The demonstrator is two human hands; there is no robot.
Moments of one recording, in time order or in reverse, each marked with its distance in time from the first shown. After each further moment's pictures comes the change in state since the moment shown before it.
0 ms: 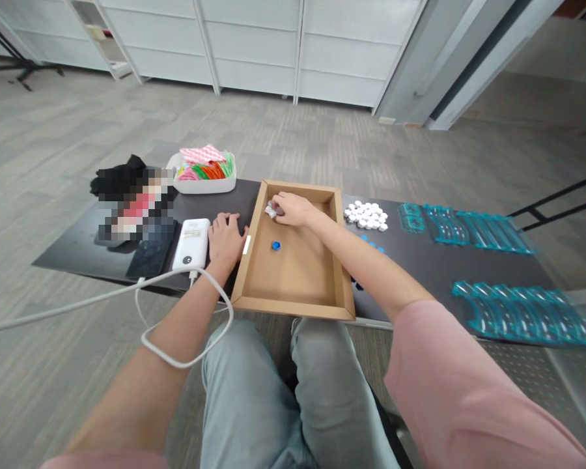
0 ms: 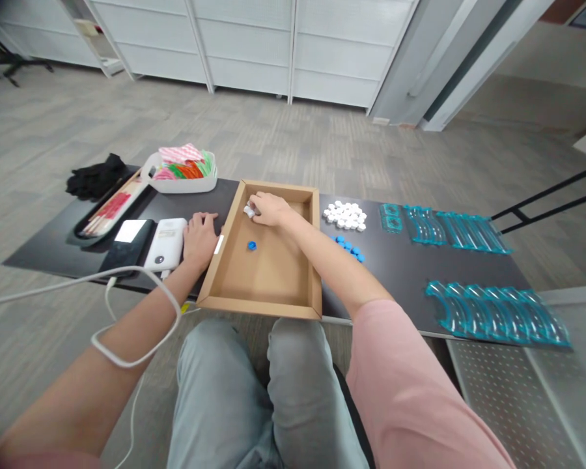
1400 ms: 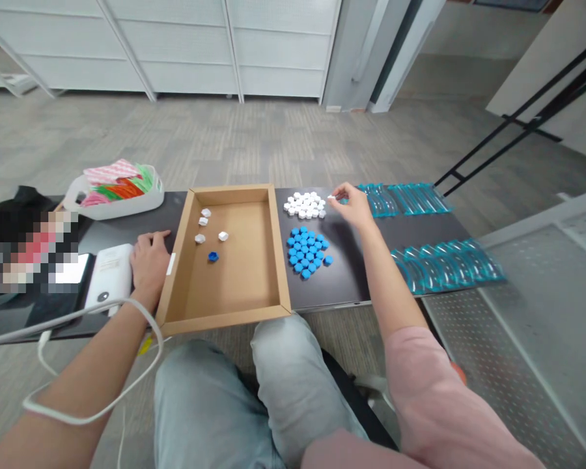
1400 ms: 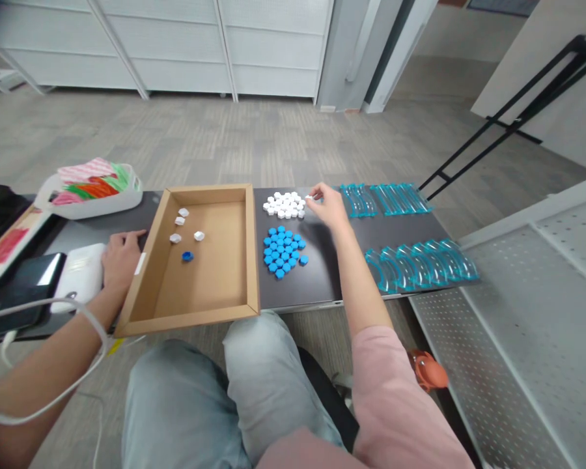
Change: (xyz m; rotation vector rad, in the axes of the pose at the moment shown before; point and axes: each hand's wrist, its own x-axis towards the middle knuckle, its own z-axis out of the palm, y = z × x) left_hand 0.007 -0.006 -0.002 0.217 -0.044 -0.069; right_hand -0.250 0.181 -0.021 0.277 0.630 0.613
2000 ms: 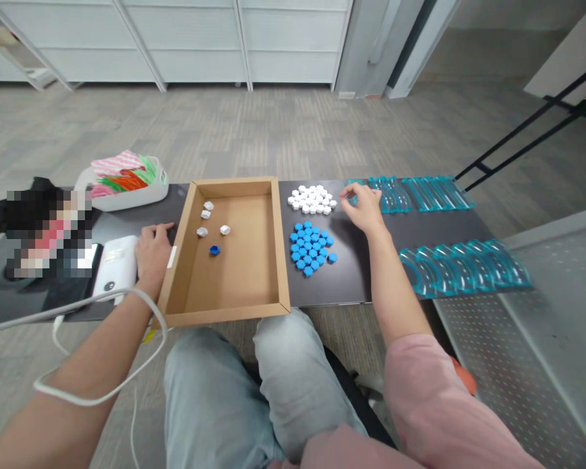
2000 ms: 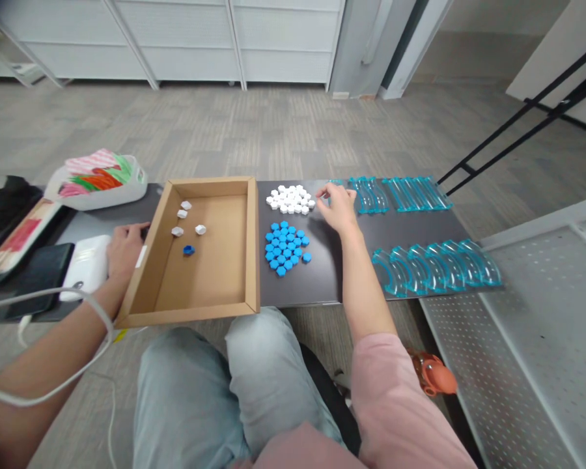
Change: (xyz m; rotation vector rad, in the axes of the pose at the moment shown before) left_hand 0.005 -0.005 0.003 -0.007 0.027 -0.012; right_hand -0.017 0.013 0.003 -0.146 -0.022 -0.045
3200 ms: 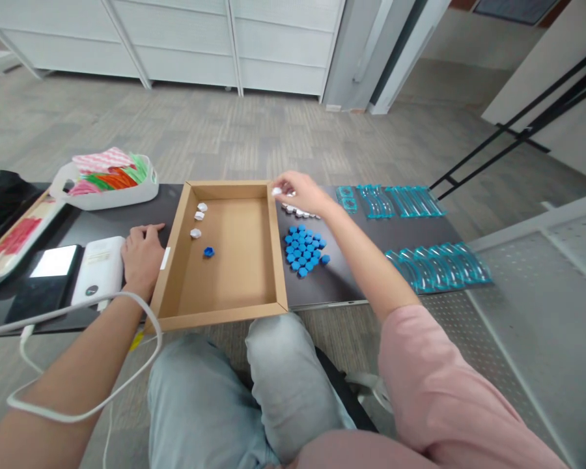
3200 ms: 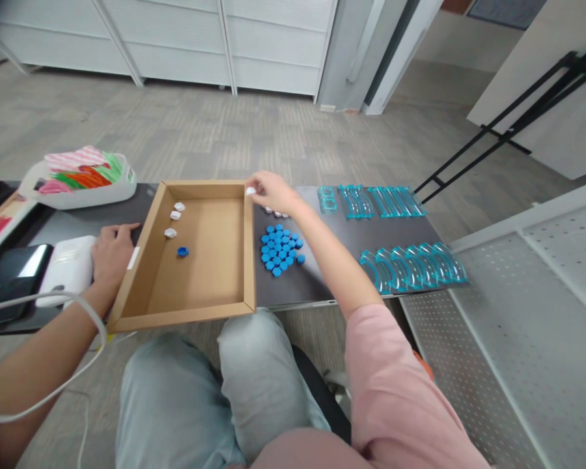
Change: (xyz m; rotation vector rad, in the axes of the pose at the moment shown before) left_hand -0.006 0.006 -0.002 -0.012 -0.001 0.011; right_hand 0.066 -0.127 0.020 0.158 -0.323 -0.395
